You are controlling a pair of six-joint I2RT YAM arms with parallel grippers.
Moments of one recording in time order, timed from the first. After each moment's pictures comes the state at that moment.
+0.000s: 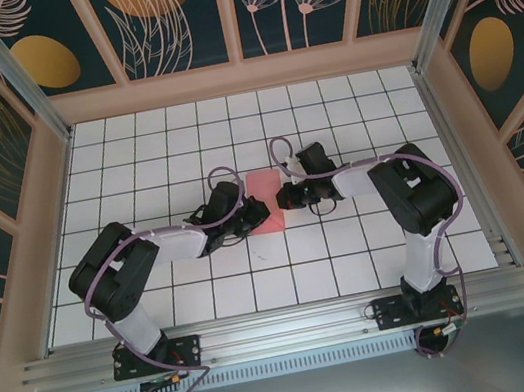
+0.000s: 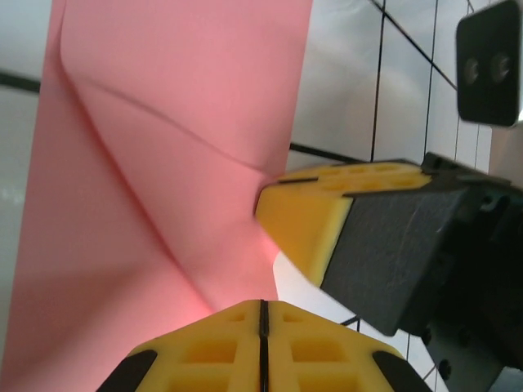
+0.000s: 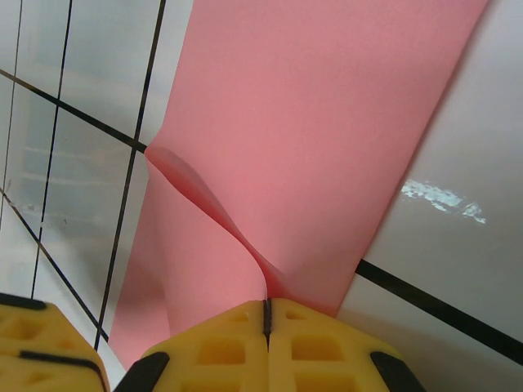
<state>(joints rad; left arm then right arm) -0.71 1.74 0.75 0.30 0.23 -1.09 0.50 1.88 0.91 0.04 -0.54 0.41</state>
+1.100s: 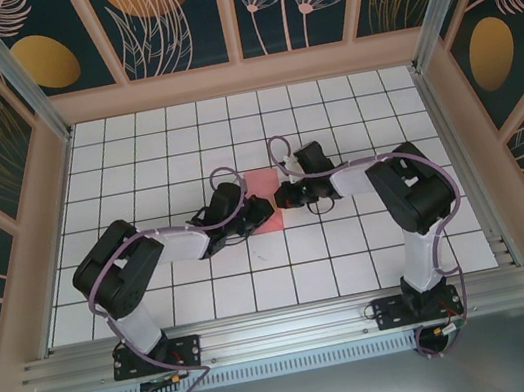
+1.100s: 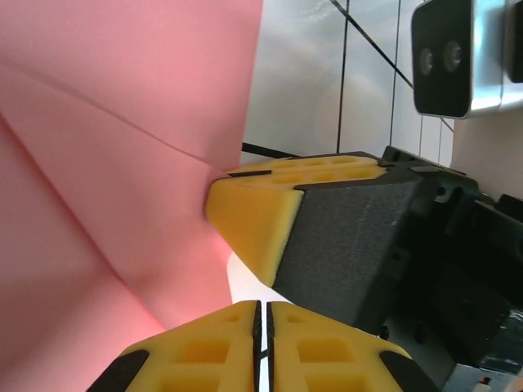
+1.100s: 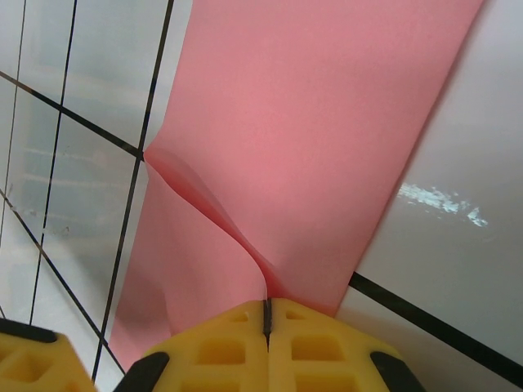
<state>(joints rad) -0.73 1.76 0.74 0.40 0.25 -1.14 0.51 1.90 0.94 0.04 -0.54 0.41</state>
